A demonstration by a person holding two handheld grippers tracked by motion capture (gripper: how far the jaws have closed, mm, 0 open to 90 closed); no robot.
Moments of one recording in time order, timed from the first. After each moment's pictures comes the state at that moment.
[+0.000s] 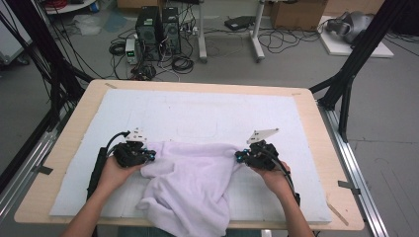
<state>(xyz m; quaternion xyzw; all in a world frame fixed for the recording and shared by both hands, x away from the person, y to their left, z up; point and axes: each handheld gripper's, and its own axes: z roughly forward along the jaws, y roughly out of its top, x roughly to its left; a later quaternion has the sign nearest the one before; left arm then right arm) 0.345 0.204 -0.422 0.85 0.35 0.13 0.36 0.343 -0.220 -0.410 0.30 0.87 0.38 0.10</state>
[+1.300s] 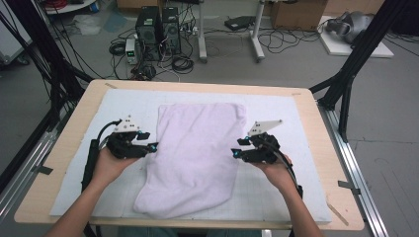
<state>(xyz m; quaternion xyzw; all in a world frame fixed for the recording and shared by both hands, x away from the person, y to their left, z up) 0.323 0.204 -0.386 0.84 0.32 0.16 0.42 0.334 -0.214 -0.385 0.27 0.87 0.41 0.11</state>
